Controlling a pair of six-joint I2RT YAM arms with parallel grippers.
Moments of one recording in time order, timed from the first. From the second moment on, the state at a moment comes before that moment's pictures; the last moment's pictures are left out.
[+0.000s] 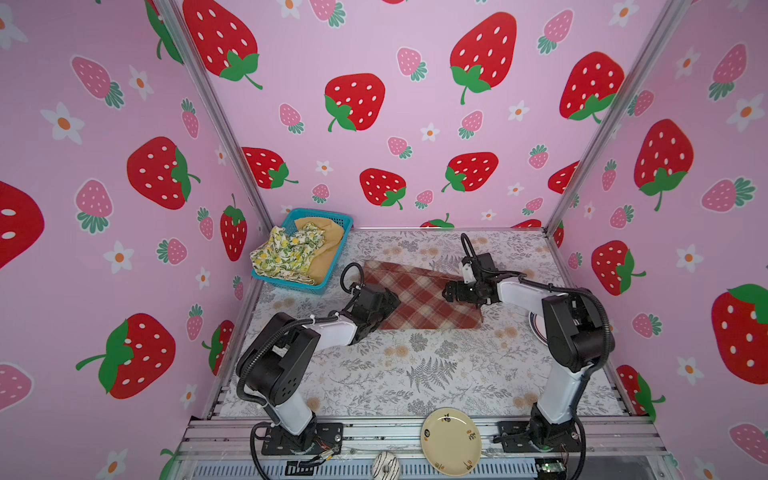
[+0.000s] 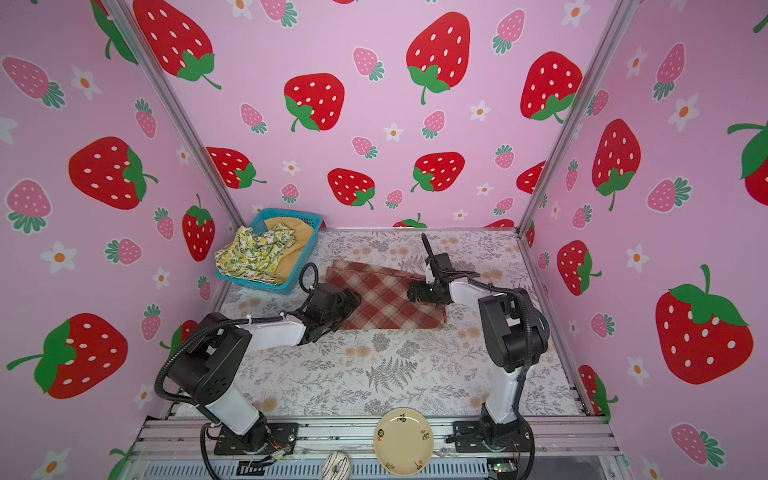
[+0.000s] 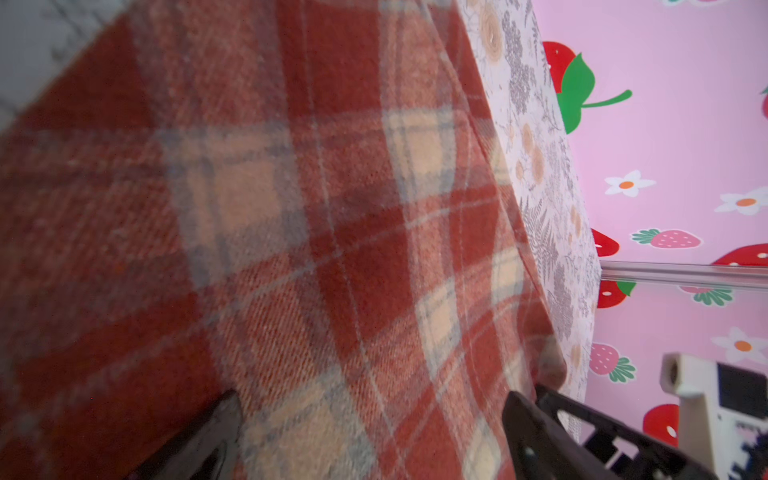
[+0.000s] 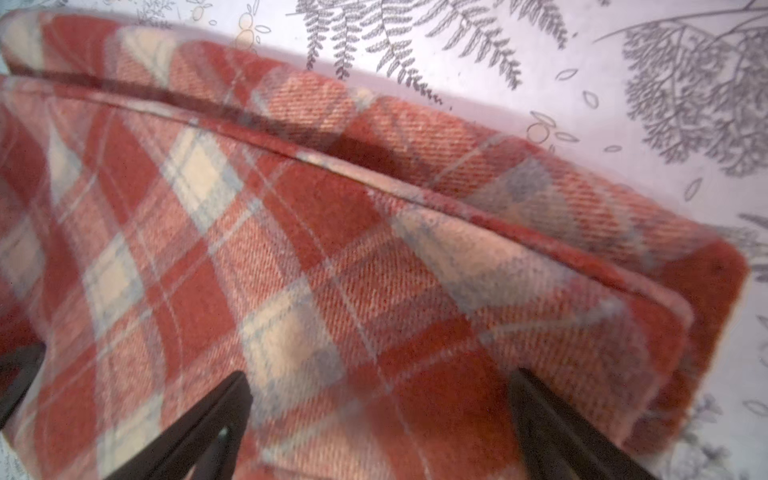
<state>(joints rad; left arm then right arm) -0.55 1.66 0.72 0.22 -0.07 -1.22 0.42 1.87 1.16 -0.29 -0.21 0.28</state>
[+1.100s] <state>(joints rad) -0.33 2.18 1.55 -0.13 0.22 -0.98 0.51 1.44 0.61 -0.08 -0.24 0.41</state>
